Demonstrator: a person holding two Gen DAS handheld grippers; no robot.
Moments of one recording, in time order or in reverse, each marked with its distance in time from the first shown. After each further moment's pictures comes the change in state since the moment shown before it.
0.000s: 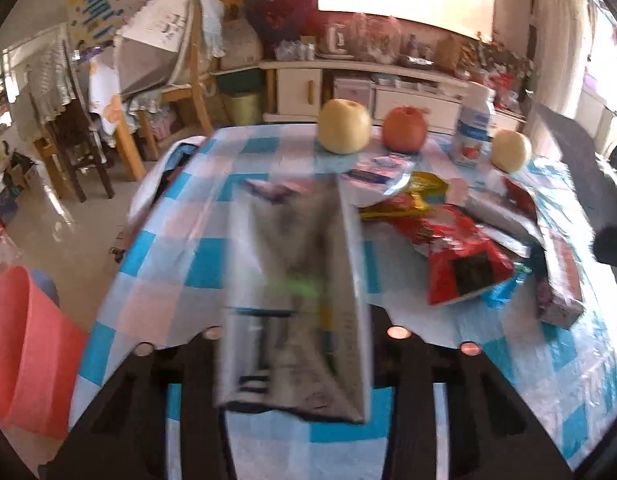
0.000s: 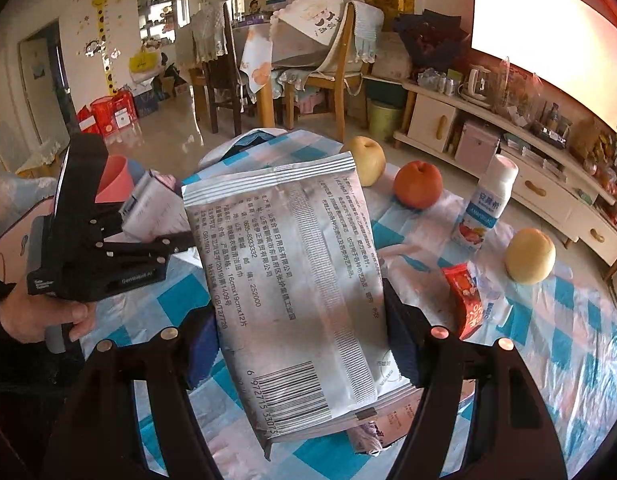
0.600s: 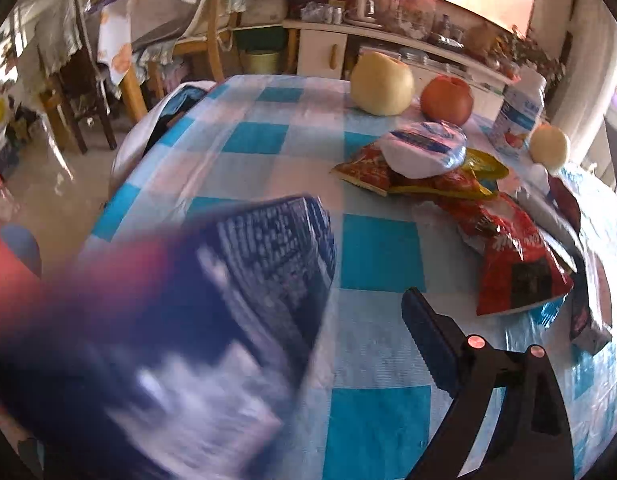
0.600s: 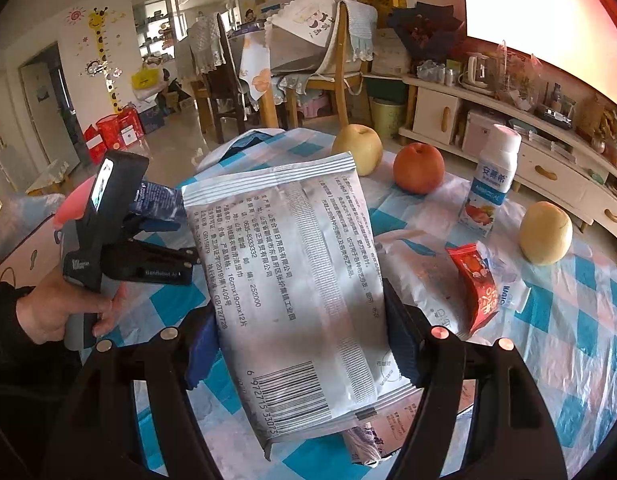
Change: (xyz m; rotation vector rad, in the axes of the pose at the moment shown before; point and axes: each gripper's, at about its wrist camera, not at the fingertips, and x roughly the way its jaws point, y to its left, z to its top) left arm 0.054 0.018 0.007 -0.118 0.132 -0.018; right arm 0.013 -0.019 -0.018 0.045 -0.016 0.060
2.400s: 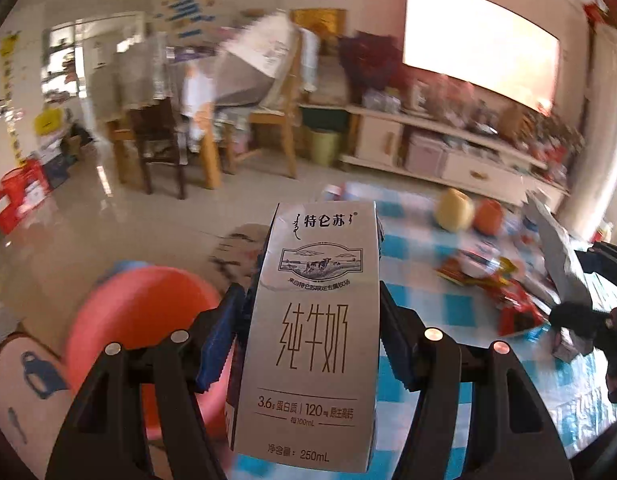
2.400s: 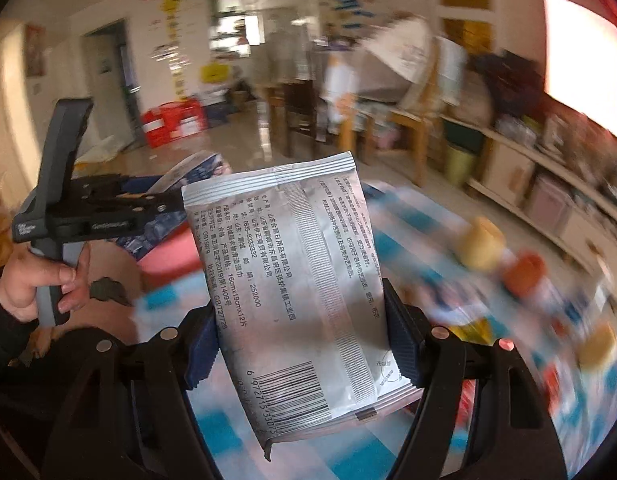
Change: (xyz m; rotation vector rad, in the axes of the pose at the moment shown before) left arm -0.190 0.153 0.003 -0.097 -0.270 0.143; right arm 0.030 0.178 0.106 -0.256 -0.058 0.202
